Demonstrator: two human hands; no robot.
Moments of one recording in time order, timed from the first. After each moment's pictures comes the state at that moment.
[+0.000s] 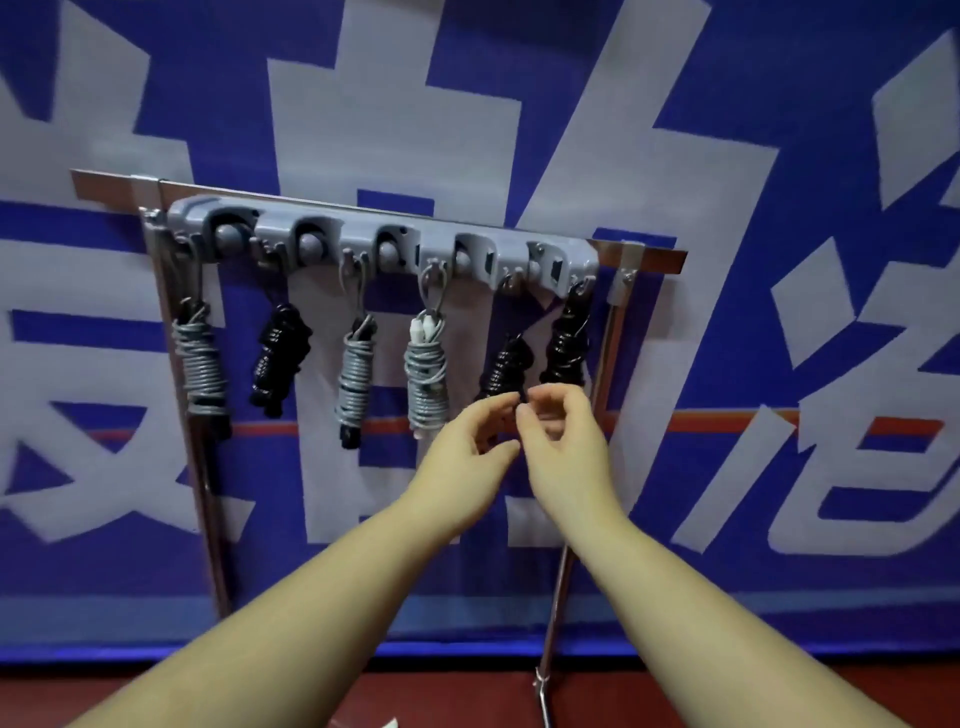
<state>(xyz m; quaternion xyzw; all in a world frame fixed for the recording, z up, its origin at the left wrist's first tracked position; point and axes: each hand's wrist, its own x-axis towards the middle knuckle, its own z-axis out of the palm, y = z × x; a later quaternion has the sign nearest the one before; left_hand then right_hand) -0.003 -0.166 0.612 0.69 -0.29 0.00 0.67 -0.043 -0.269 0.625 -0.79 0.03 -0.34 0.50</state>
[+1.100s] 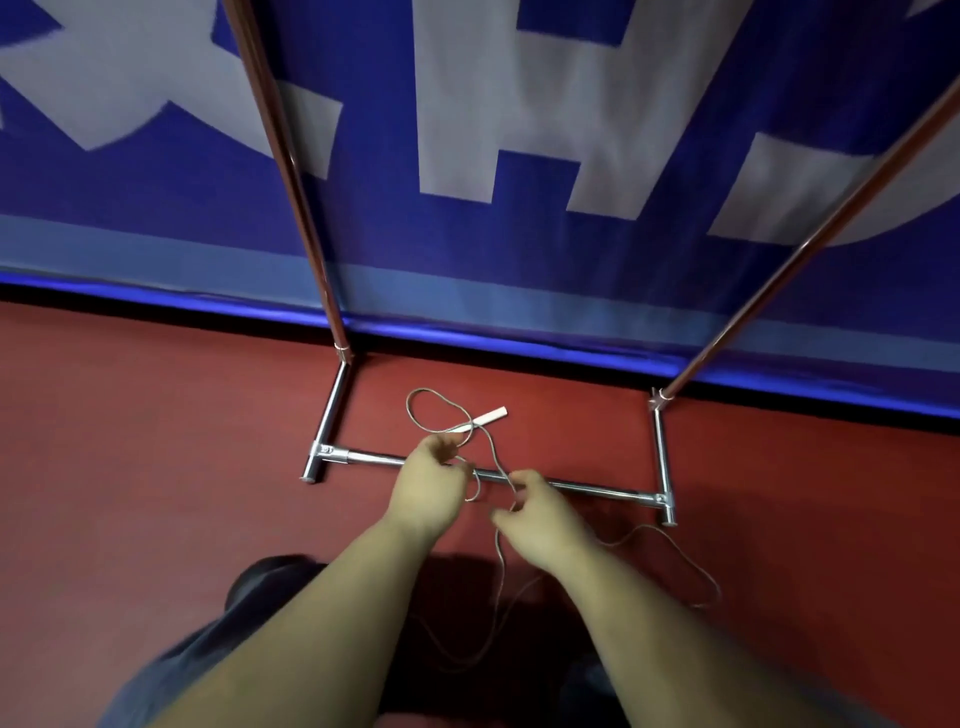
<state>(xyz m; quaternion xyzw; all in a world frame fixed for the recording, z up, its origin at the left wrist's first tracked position) -0.050 -0.004 0.201 0.77 0.15 -0.20 0.59 -0.086 -0.127 0.190 -0.87 0.20 0.24 0.38</state>
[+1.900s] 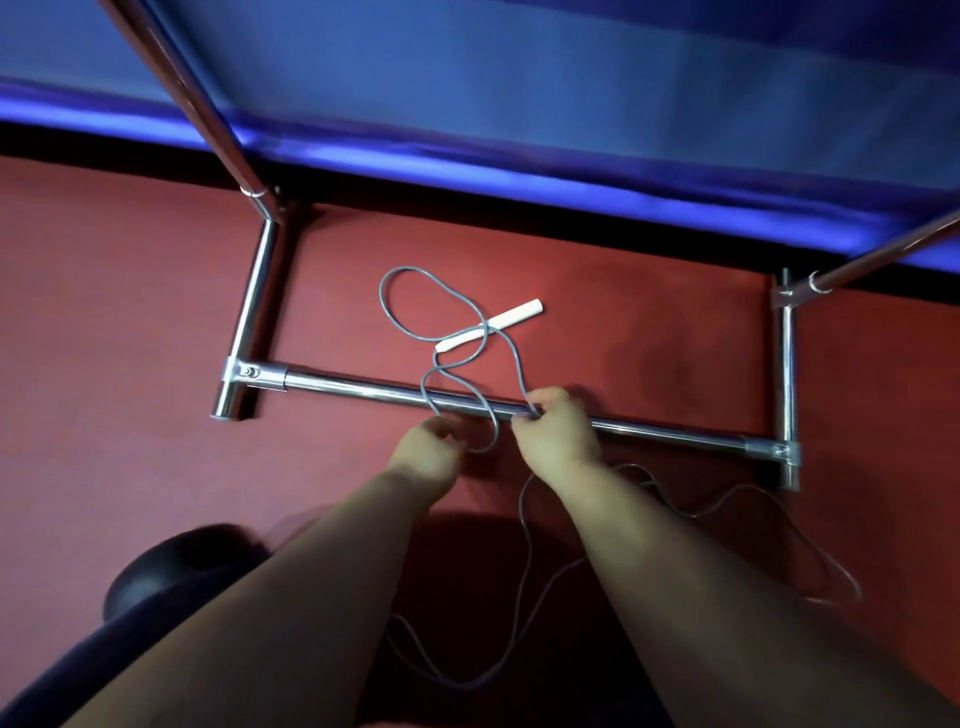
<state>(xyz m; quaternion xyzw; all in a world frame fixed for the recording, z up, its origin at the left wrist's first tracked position) 0.029 -0.026 -0.045 0.79 0.22 -0.37 0.43 0.025 -0.156 -0.053 -0.82 0.34 0.25 0.38</state>
